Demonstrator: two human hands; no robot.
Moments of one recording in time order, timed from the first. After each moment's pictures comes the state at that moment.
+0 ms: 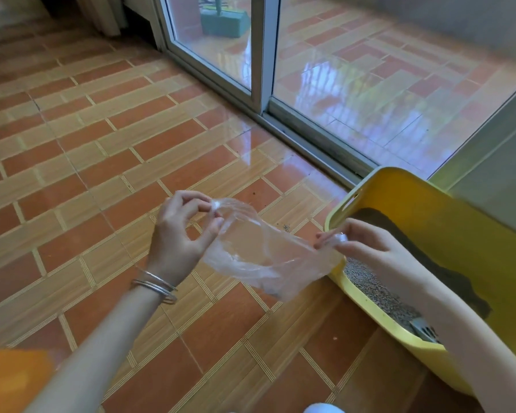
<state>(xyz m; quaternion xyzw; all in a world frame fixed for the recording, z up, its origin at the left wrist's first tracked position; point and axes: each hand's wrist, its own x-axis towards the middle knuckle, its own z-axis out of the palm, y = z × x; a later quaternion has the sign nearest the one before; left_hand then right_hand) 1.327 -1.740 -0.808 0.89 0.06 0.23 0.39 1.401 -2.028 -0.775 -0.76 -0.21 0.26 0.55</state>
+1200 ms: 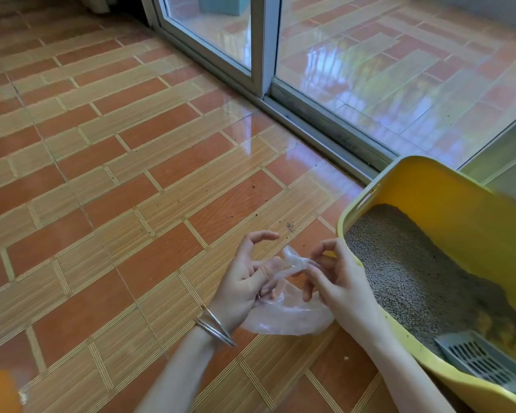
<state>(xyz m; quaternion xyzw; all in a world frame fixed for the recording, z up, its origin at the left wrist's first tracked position) 1.340 -1.826 -0.865 0.62 0.09 -0.06 0.78 1.389 -1.986 -0.875 -0.75 -0.15 0.16 0.63</state>
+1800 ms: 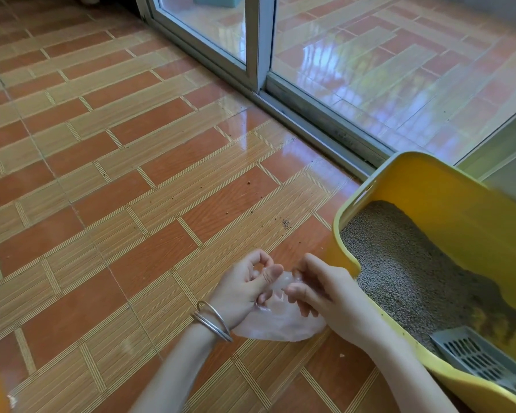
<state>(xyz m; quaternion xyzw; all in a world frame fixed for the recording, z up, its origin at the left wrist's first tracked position) 1.344 -1.824 -0.885 0.69 0.12 -0.12 0.70 1.389 -1.991 -0.865 -0.78 -0.26 0.24 0.52</state>
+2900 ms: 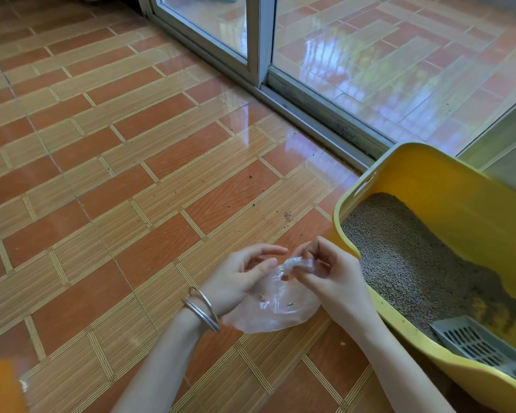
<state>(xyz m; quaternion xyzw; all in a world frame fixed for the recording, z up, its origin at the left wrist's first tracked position) 1.336 -1.812 -0.876 0.73 0.08 -0.15 0.67 1.381 -1.983 -0.878 -0.76 -0.16 0.12 0.62</state>
